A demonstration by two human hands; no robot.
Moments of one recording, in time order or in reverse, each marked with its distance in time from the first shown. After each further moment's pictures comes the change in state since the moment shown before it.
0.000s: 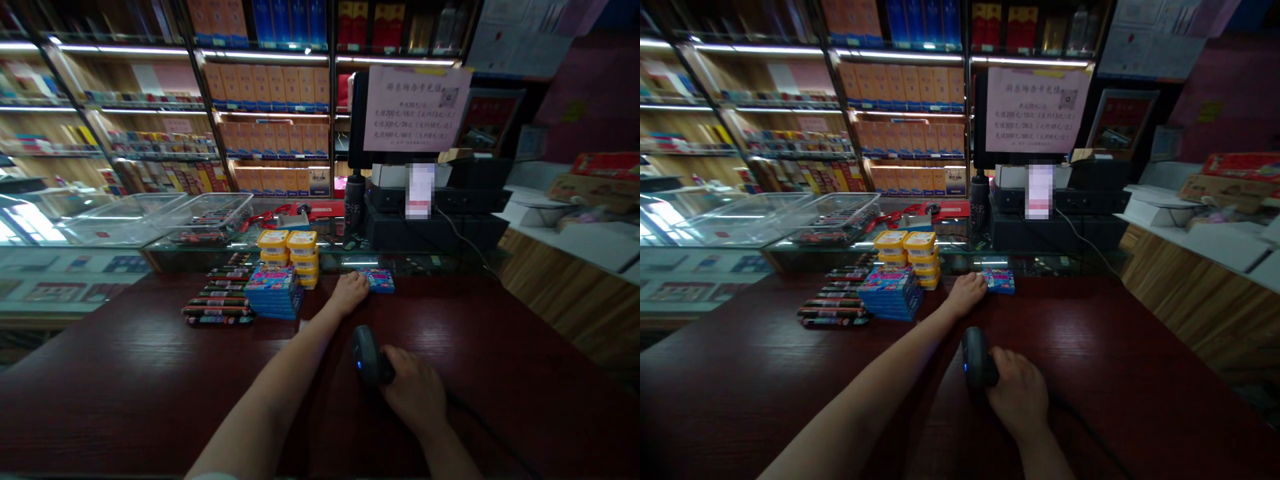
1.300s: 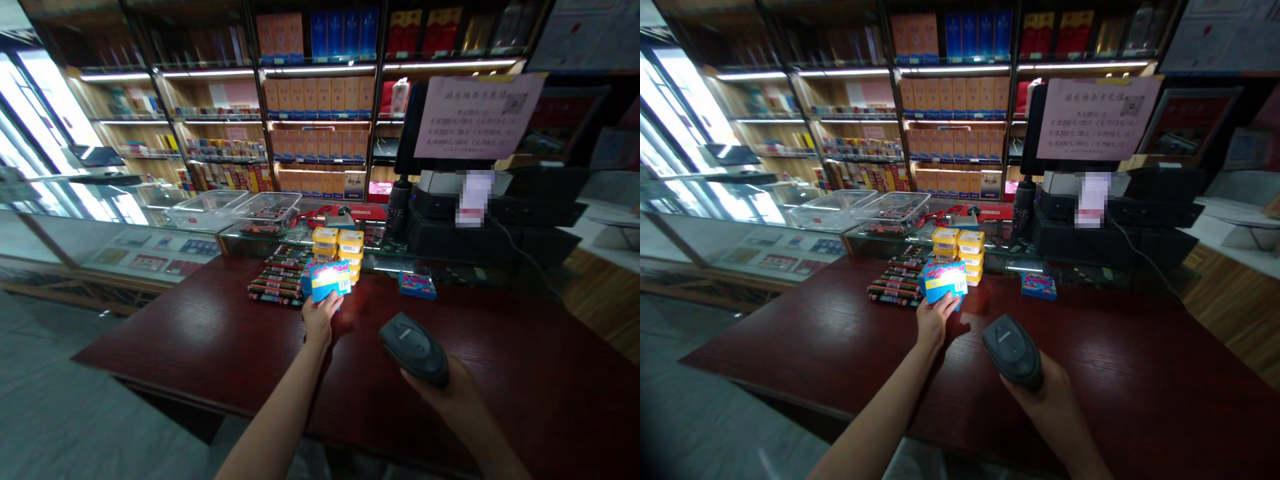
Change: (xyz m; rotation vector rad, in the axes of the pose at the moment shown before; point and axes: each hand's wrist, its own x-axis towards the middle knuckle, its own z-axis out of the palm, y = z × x) left_hand -0.151 -0.018 -0.049 -1.775 1.136 -1.070; right_hand -0.022 -0.052 -0.036 0.922 0.051 0.018
